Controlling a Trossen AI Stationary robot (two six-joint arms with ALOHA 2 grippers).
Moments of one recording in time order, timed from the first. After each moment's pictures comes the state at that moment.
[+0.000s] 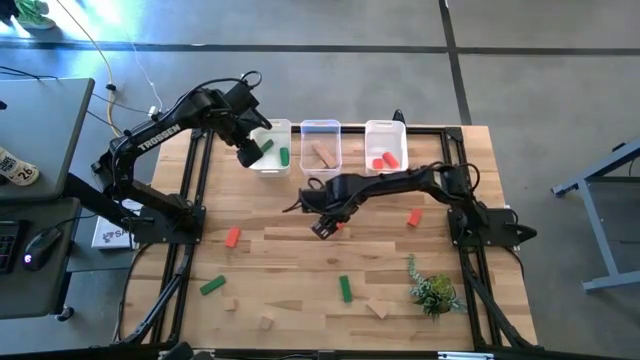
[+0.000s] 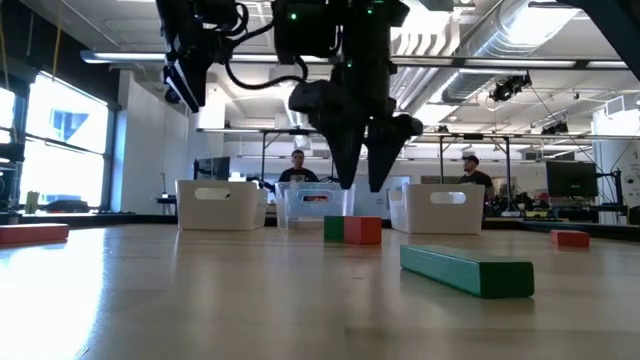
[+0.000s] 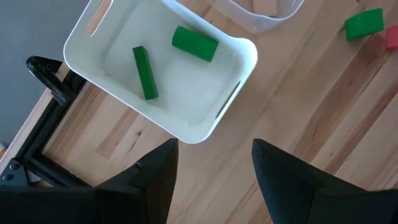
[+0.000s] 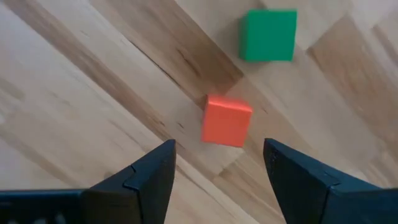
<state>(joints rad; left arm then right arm) 0.80 1.41 1.42 -1.28 0.02 0.08 0.01 2.13 1.78 -1.14 0.01 0.79</state>
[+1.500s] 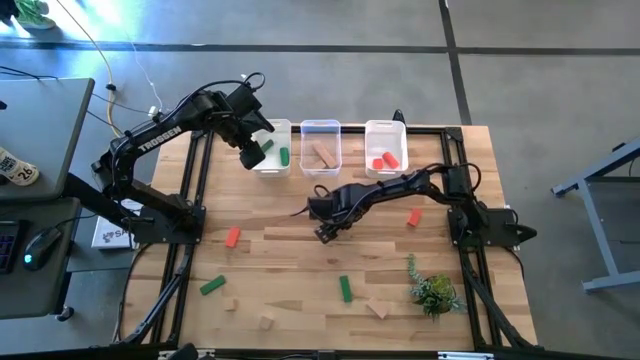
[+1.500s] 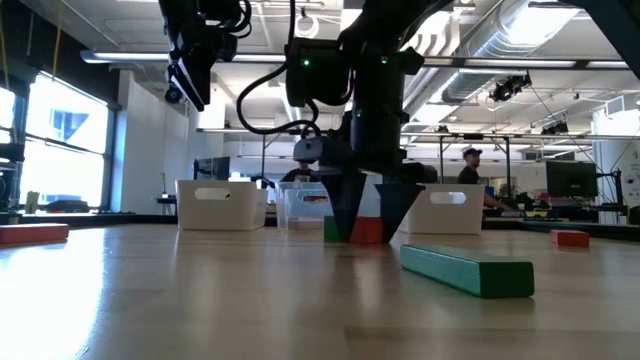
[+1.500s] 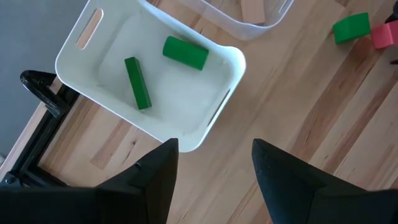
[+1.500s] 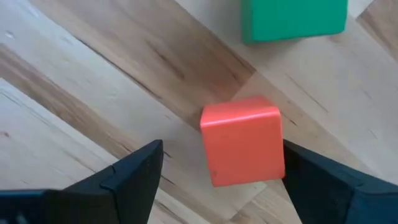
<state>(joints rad) 0.77 1.41 1.42 -1.26 0.02 0.08 0.00 2.12 1.52 -0.84 -0.01 0.89</state>
